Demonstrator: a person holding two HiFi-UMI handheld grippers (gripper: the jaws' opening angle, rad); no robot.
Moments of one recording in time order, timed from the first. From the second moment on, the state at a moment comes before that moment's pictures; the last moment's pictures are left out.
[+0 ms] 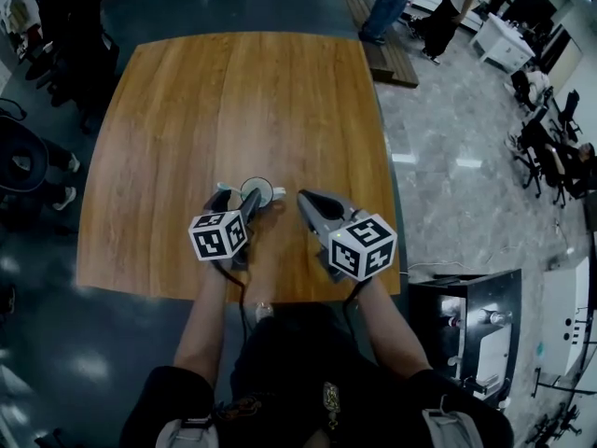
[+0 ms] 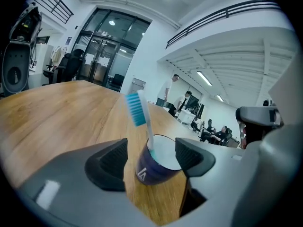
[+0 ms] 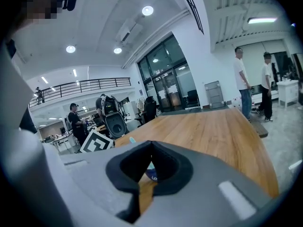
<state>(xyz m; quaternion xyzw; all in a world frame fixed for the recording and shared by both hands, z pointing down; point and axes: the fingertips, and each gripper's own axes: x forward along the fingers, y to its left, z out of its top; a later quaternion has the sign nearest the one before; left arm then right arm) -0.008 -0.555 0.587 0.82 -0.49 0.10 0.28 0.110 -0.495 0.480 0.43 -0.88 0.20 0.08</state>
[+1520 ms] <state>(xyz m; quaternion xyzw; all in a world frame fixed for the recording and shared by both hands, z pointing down) 0.049 -0.350 0.399 0.88 -0.45 0.02 0.15 0.113 -0.345 0.377 0.40 -0.91 0.10 -0.01</state>
